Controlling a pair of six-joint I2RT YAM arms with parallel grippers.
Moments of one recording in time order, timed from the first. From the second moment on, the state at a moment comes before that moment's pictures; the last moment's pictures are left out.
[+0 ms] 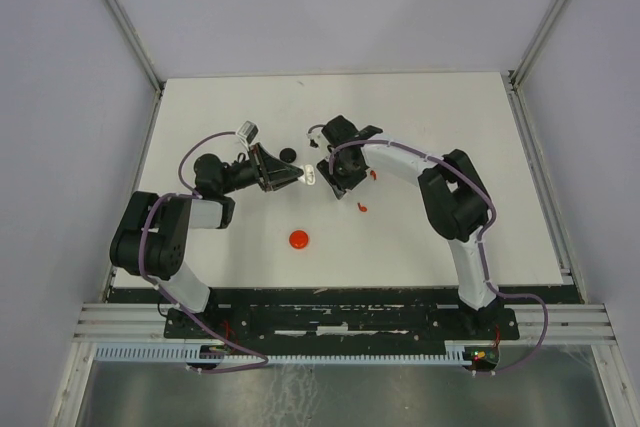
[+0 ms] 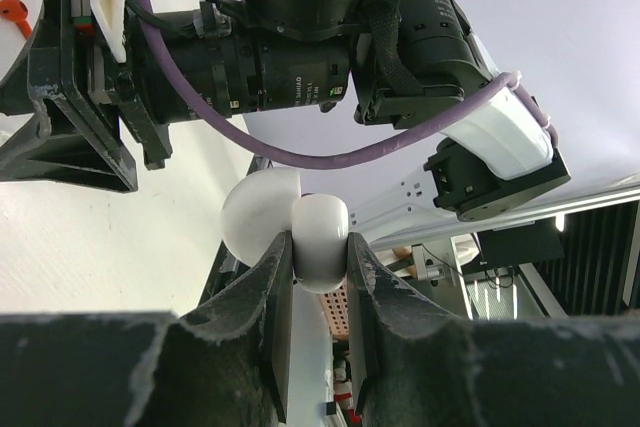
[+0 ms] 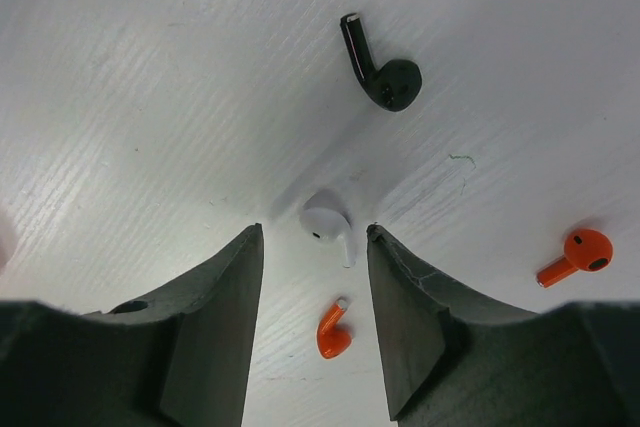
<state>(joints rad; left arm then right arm) -0.16 1.64 0.54 1.29 1.07 -1.45 0.66 2.13 1.63 -0.70 -0.07 -0.03</state>
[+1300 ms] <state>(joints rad) -0.14 1.64 0.53 1.29 1.08 -1.45 0.66 2.21 1.73 -0.80 -0.07 -0.06</state>
